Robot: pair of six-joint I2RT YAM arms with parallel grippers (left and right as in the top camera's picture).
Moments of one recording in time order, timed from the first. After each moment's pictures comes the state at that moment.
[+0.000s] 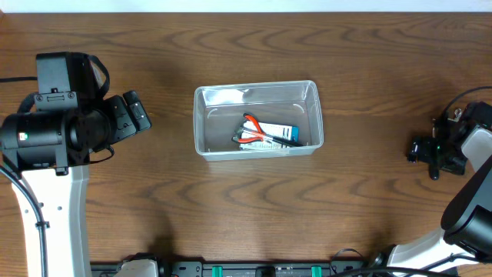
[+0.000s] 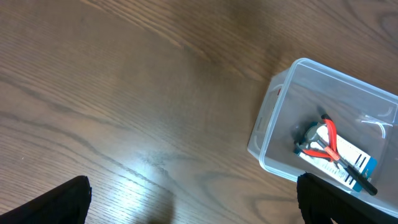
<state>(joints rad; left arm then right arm) 0.07 1.31 1.65 -1.43 -0.03 -0.35 -0.56 1.83 1.04 -0.62 -0.03 -0.22</state>
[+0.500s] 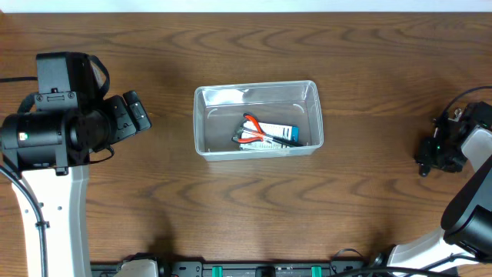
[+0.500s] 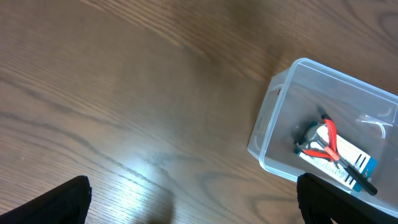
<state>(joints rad) 0.07 1.31 1.65 -1.43 -0.03 -0.35 -0.56 1.83 1.04 -0.62 -0.03 -0.21</state>
